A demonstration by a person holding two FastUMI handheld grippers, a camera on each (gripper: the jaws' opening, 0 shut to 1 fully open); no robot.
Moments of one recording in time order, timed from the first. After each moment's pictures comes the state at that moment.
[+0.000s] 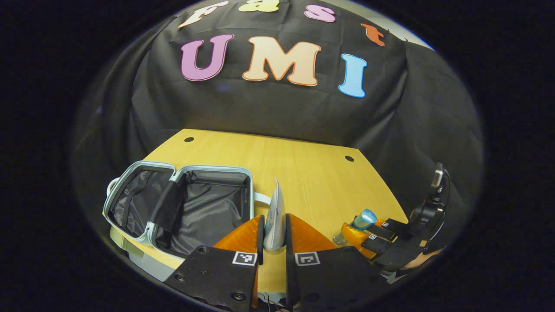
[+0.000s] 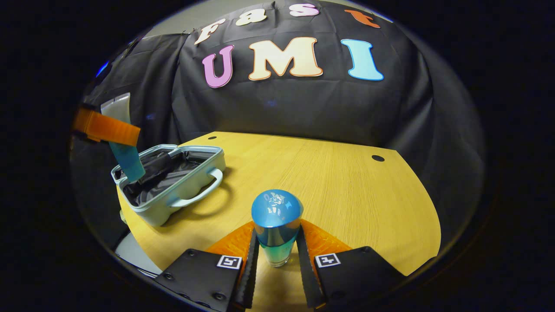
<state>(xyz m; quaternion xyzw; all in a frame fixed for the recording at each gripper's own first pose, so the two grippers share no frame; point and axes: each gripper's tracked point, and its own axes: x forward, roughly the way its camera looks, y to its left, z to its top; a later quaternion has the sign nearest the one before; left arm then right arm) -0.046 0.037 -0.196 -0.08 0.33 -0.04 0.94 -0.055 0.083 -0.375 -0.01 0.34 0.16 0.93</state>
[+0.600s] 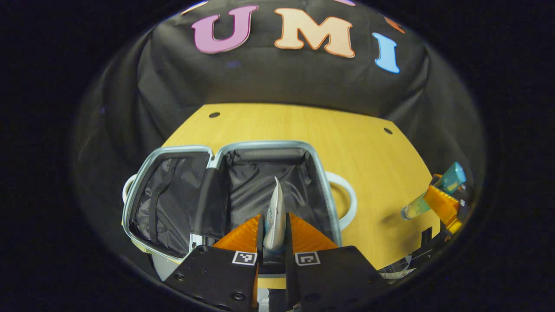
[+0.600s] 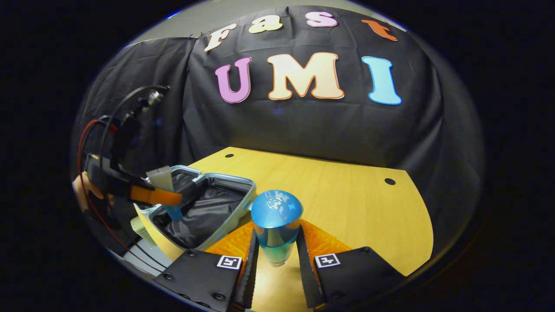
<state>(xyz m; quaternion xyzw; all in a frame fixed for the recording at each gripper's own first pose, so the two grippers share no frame) -0.039 0.162 -0.277 -0.04 0.45 -0.01 0.89 -0.045 0.187 -0.282 0.01 0.33 0.19 0.93</state>
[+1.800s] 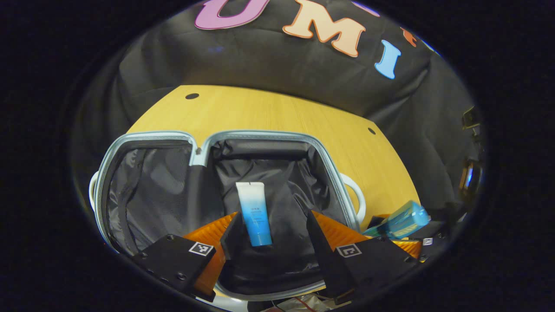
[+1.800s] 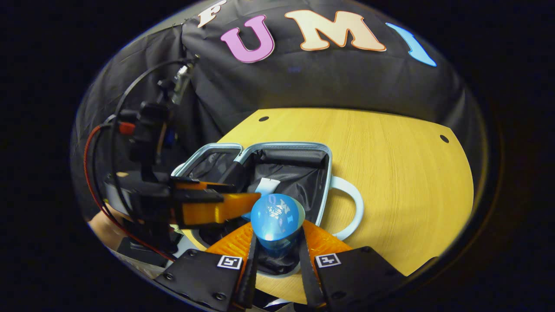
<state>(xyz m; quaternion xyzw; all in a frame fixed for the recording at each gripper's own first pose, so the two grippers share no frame) -0.006 0.196 -0.299 -0.13 0.45 -0.11 0.88 -0.079 0.356 -0.354 0.06 0.49 0.22 0.84</state>
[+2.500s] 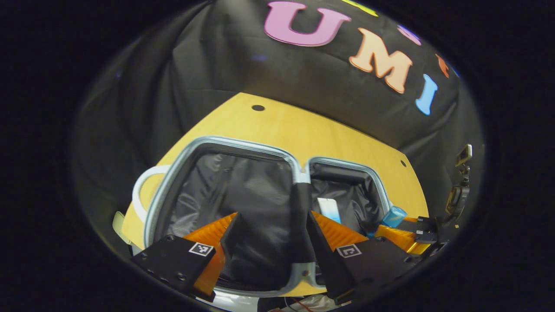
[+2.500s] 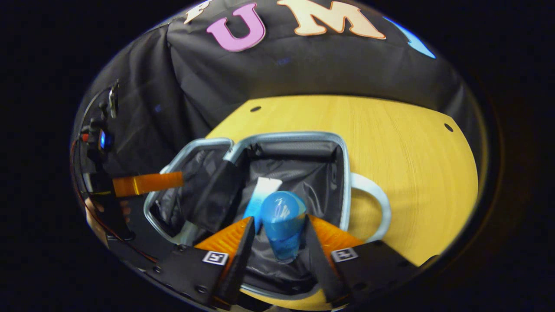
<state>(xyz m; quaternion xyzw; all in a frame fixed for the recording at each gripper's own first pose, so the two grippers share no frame) -0.018 0.366 -0.286 -0.16 0.41 0.02 0.89 -0.044 0.395 -0.374 0.09 0.49 0.19 0.85</state>
